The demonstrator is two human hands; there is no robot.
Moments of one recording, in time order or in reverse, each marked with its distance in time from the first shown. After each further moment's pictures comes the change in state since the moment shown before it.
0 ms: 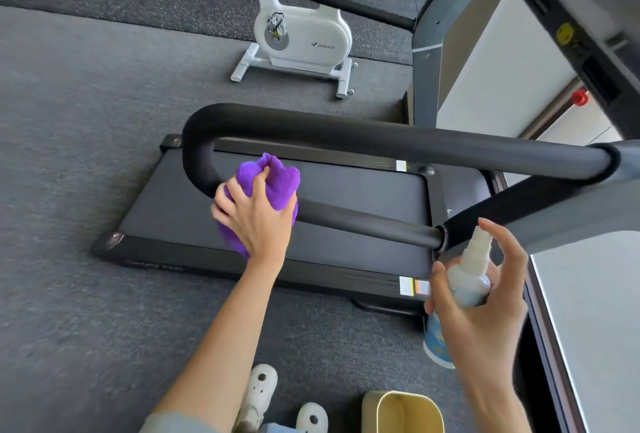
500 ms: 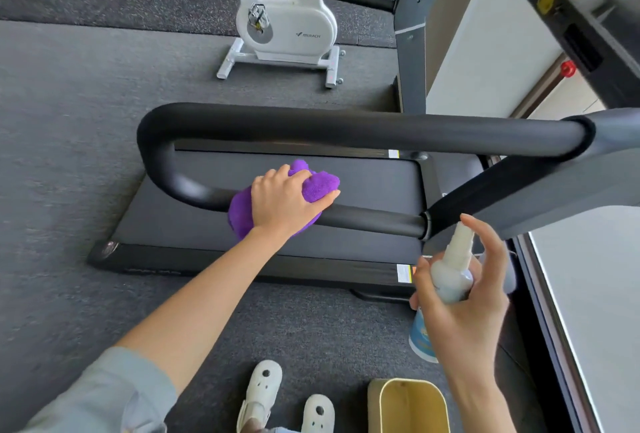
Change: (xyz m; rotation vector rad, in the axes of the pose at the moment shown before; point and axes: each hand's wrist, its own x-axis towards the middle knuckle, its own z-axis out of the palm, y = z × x) left_hand 0.010 0.052 0.005 0.049 -0.401 0.525; right_hand 0.001 0.023 -0.005 0.054 0.034 0.056
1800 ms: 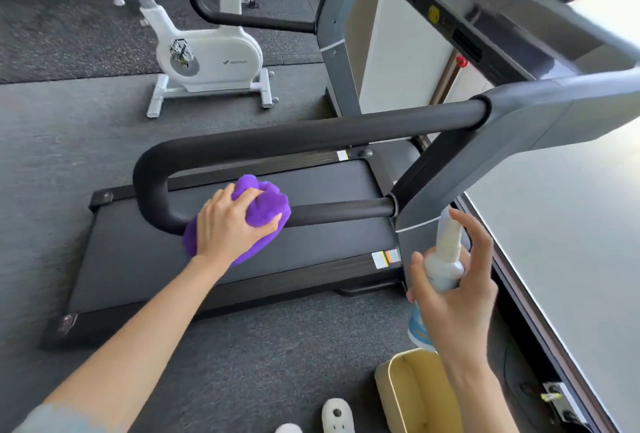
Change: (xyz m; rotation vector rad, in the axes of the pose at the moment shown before) left_hand -0.017 -0.065 -0.046 -0.180 0.013 0.244; right_hand -0.056 -0.043 0.001 -0.141 0.265 -0.004
